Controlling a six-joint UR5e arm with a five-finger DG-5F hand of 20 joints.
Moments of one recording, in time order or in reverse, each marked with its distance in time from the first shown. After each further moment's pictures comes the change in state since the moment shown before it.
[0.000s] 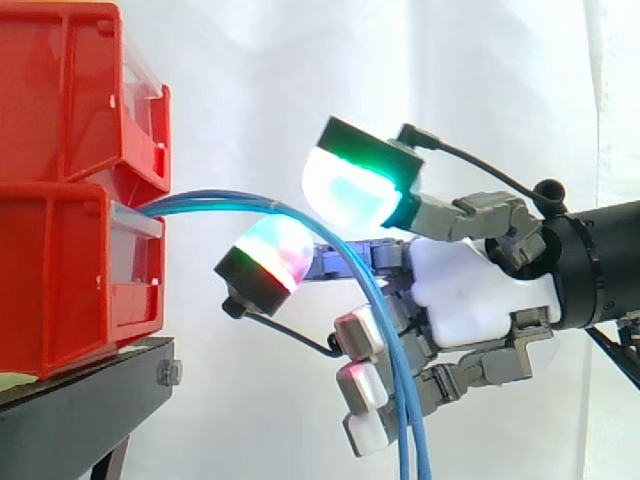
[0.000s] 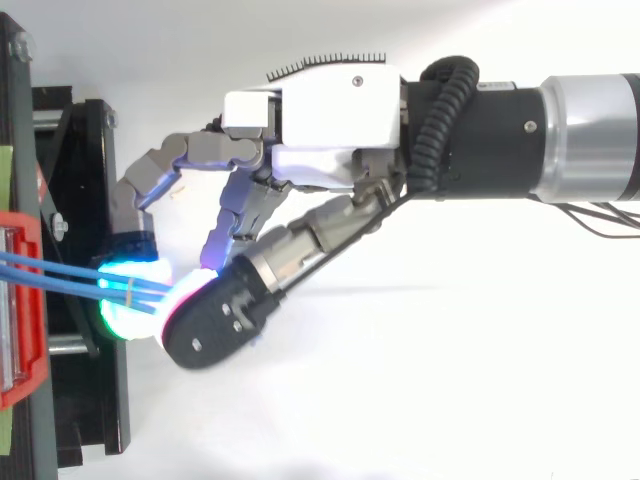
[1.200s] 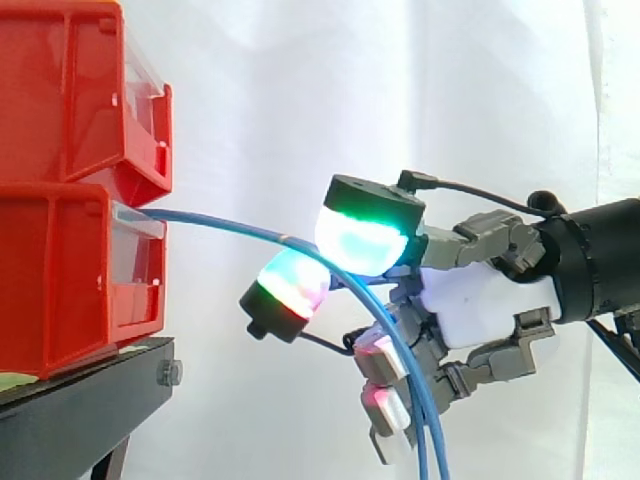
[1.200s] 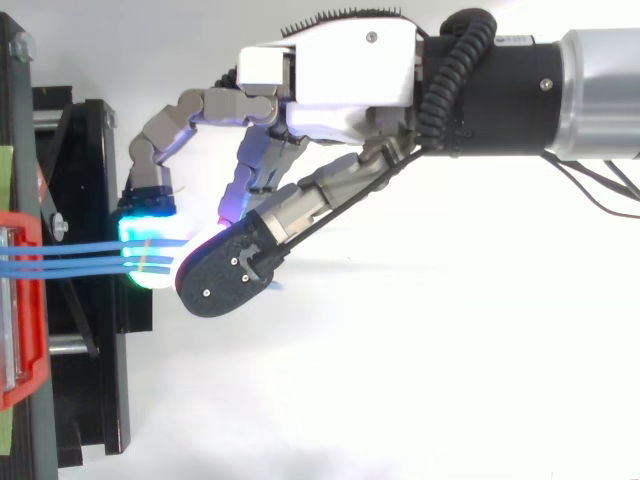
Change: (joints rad) arm -0.032 0.000 0.027 -0.084 -0.007 -0.112
